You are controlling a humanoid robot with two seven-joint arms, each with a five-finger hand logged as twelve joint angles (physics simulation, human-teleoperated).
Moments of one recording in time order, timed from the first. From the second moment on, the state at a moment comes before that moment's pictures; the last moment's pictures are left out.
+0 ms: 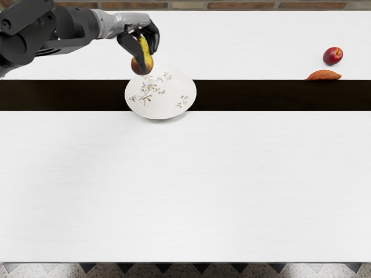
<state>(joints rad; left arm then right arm) -1.50 0.19 0.05 -0.43 0.87 -0.47 -0.23 0.06 0.00 0.22 0.22 0.01 -0.01 -0.04</state>
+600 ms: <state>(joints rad) -1.53 0.07 0.20 -0.27 0.86 -0.40 -0.30 0.06 0.00 0.22 0.23 0.01 -0.01 -0.04</state>
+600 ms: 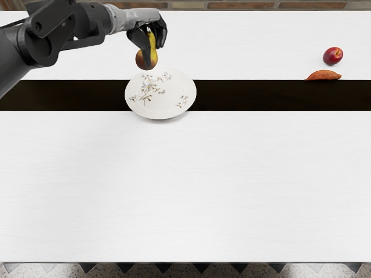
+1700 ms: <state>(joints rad) -1.46 0.00 0.21 -0.28 0.76 -0.20 -0.35 0.07 0.00 0.22 0.23 0.01 -0.01 -0.04</state>
